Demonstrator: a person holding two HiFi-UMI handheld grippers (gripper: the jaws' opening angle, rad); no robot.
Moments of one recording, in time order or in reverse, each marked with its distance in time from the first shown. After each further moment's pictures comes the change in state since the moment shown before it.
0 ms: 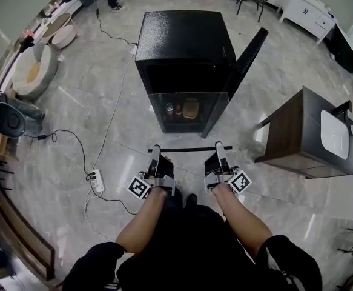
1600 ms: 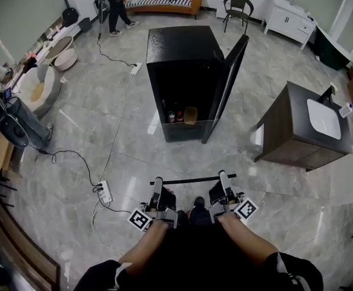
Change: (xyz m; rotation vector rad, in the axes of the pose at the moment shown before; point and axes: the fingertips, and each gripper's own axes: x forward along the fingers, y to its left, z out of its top) left arm -0.180 -0.130 -0.014 -0.021 0.088 -0.034; right arm -0.166 0.136 -0.086 -0.035 -0.013 0.056
